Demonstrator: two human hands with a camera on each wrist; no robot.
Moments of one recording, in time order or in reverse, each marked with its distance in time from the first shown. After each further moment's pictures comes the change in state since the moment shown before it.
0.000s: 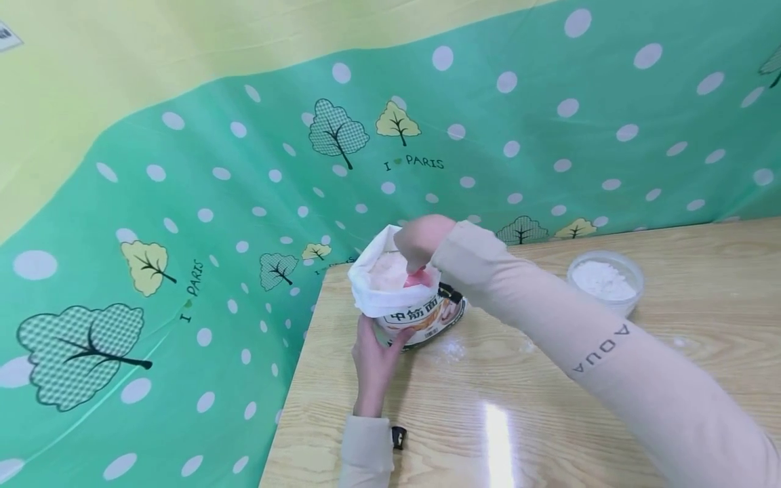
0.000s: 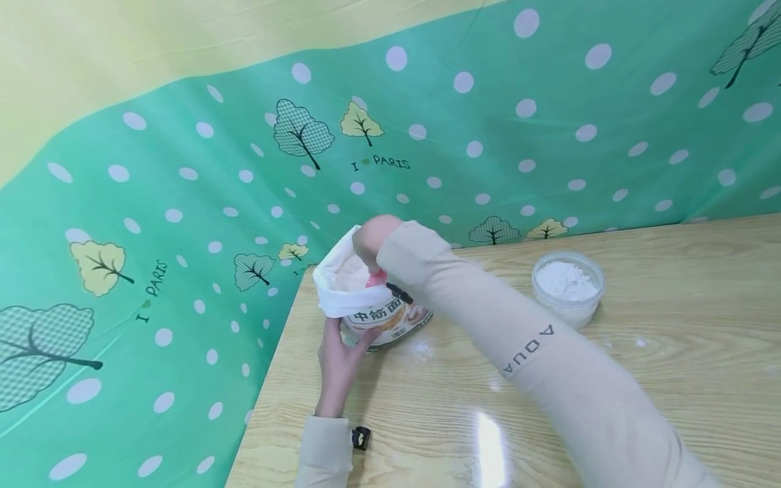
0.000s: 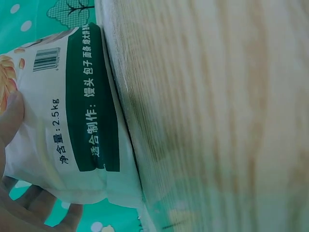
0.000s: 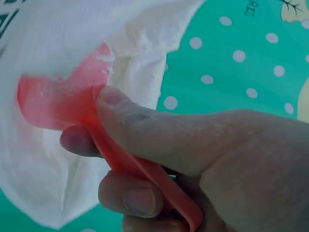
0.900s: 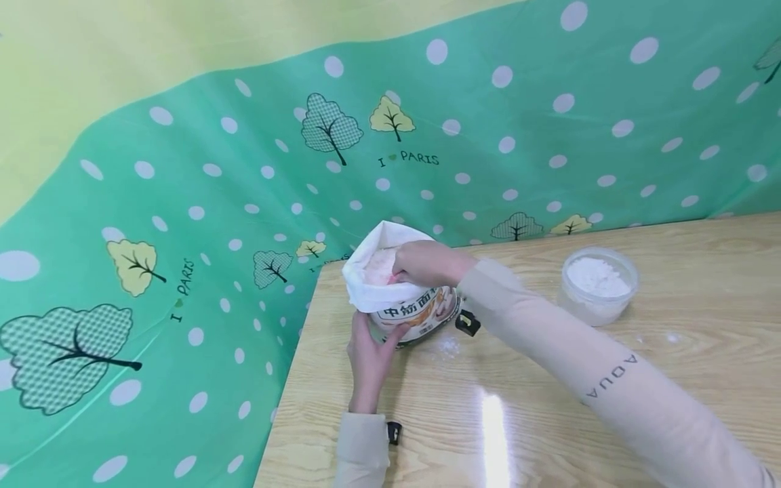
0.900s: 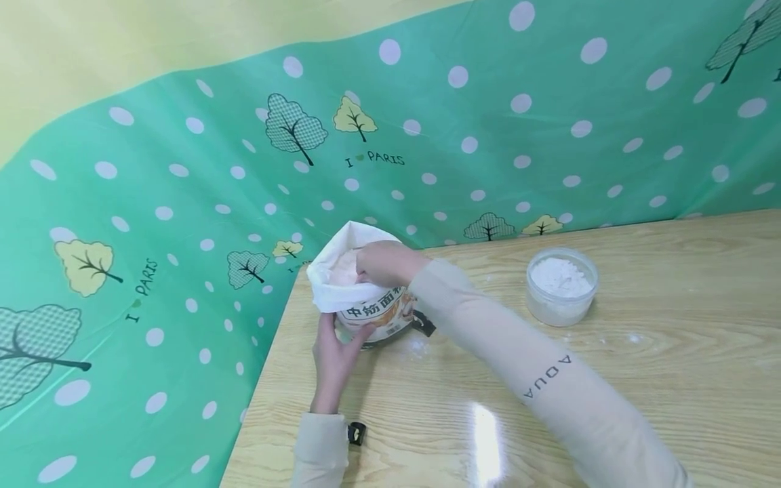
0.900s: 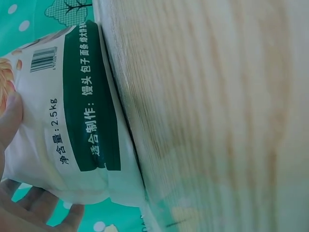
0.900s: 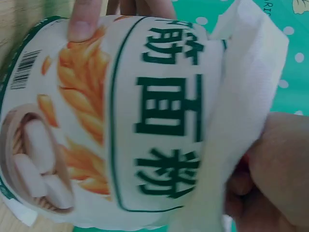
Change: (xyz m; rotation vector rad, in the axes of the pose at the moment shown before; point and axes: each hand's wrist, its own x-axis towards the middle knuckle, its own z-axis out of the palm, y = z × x) left_hand 0.002 0.002 0.000 -0.016 -0.019 -0.027; right_hand 0.040 0.023 0.074 0.102 0.422 -0.425
